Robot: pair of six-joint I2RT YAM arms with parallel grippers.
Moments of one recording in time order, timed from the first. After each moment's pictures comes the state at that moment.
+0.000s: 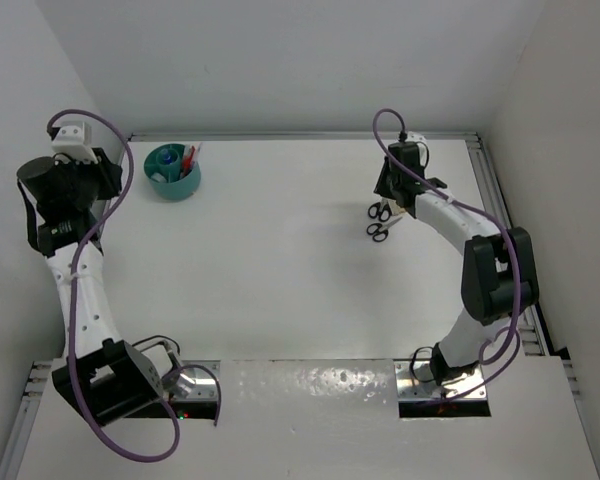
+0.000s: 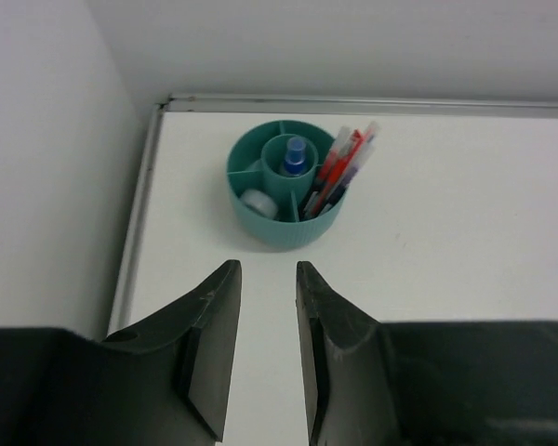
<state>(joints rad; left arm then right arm) 0.50 1.10 1.12 -0.27 0.47 0.09 0.25 1.71 1.18 -0.15 0.25 0.42</state>
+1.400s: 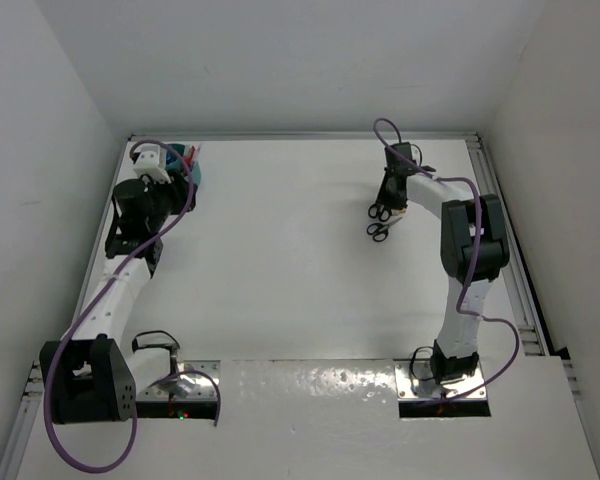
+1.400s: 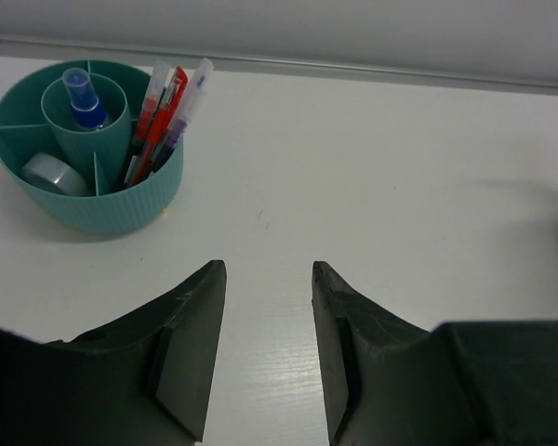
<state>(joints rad) 0.06 1.11 0.74 0.14 0.22 -0.16 0.17 2.04 1.40 -0.36 0.17 0.45</state>
